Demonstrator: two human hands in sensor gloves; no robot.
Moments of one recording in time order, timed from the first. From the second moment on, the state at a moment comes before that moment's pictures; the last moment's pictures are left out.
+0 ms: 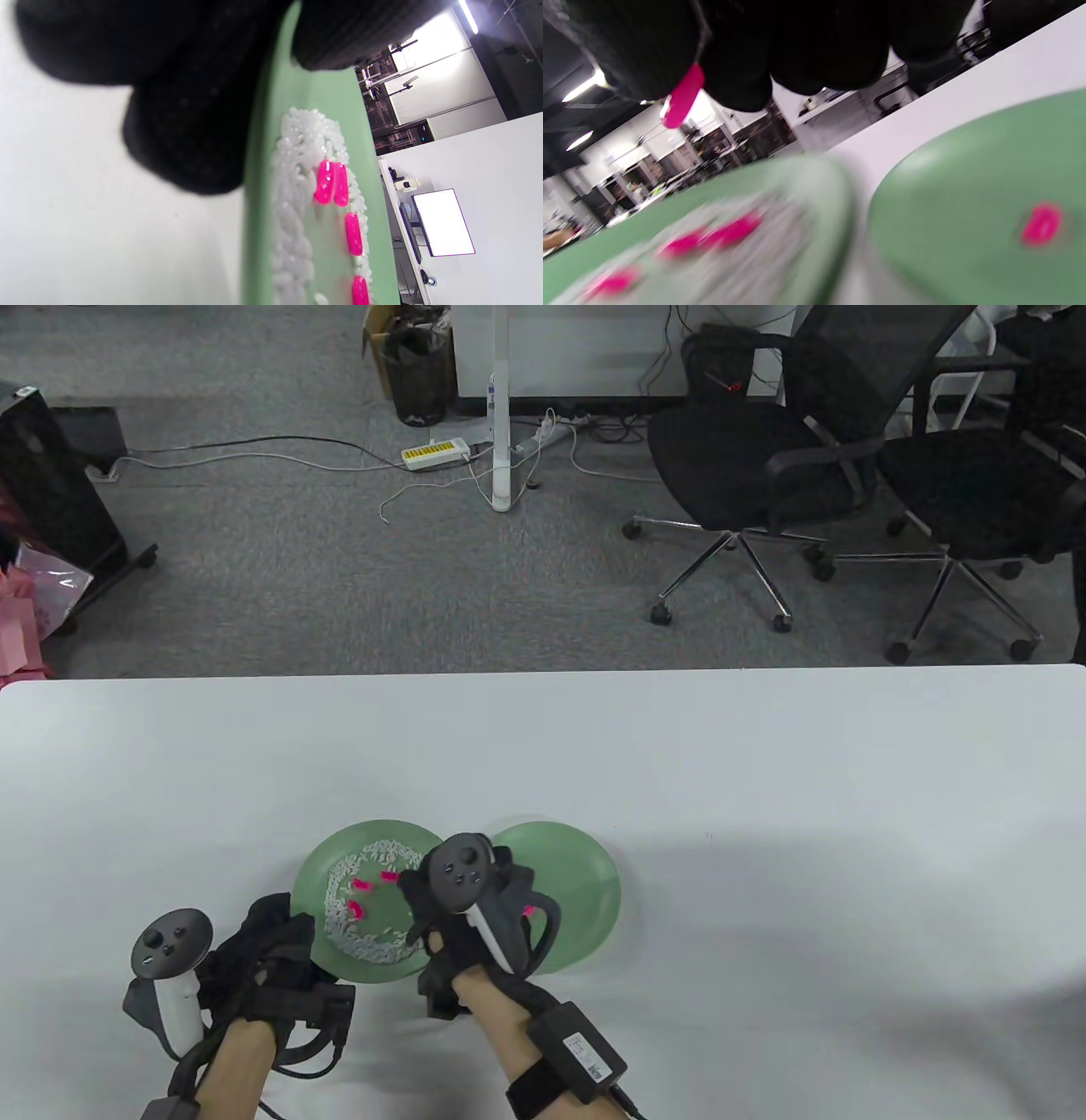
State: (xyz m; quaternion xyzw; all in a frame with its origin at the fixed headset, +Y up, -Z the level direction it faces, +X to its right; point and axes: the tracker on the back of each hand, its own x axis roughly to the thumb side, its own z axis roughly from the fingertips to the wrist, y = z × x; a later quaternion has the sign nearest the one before) left_hand -0.343 -0.762 -0.258 -0.06 0.30 0.54 0.78; right_hand -0.042 -0.693 -0.322 -0.07 -0.04 0.96 0.28
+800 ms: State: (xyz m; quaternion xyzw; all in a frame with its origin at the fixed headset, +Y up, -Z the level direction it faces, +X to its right) left_hand -0.353 -0.771 -0.263 -0.06 0.30 0.55 0.78; right_hand 0.034 -0.737 -0.340 -0.13 -0.02 0.99 0.07
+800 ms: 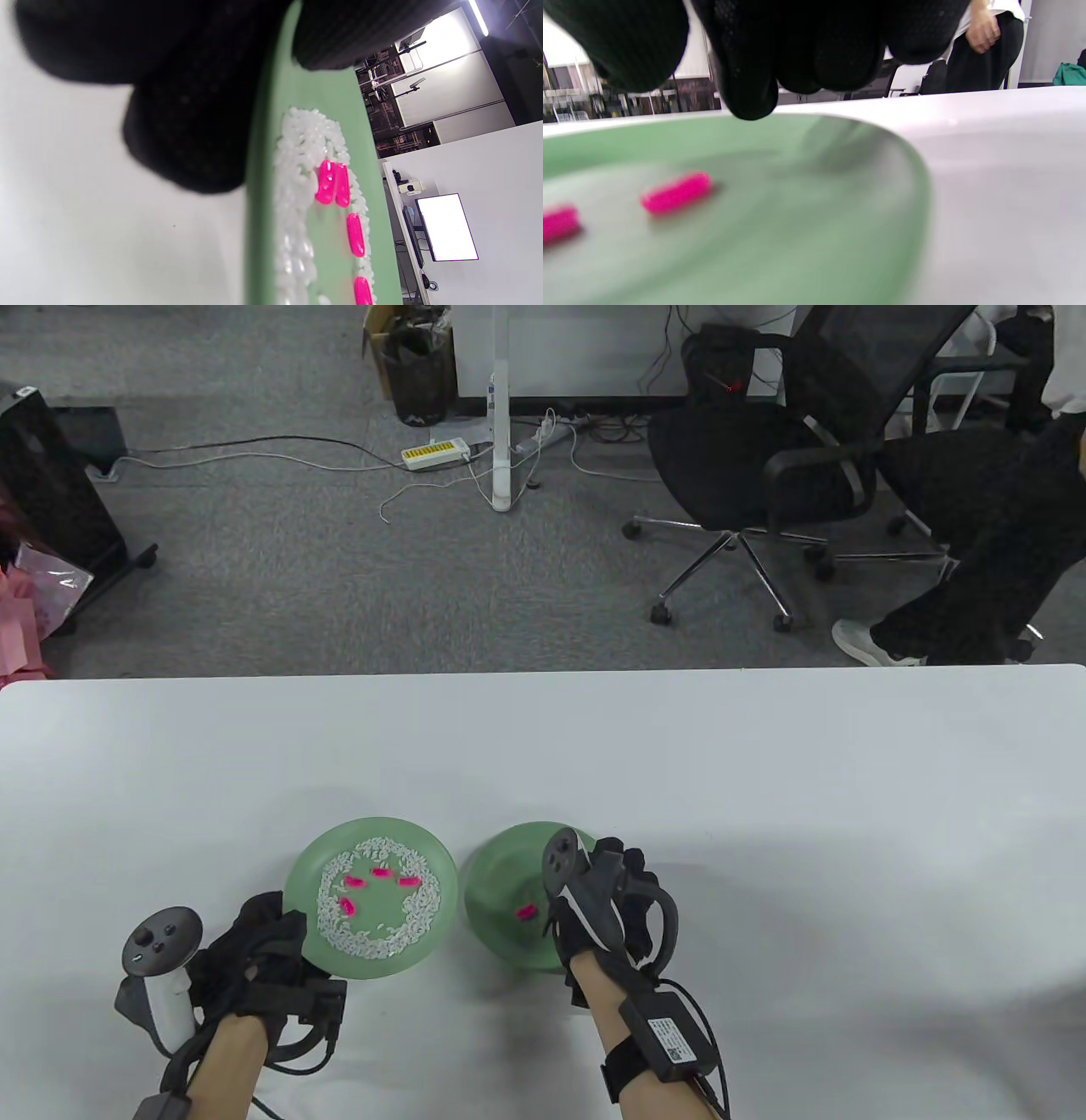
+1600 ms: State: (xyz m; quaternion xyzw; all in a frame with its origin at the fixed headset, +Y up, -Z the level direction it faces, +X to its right) left_hand -0.351 -0.772 -0.262 -0.06 0.28 0.55 0.78; right_hand -0.157 -0.687 -0.323 0.06 0.03 1.00 0.08
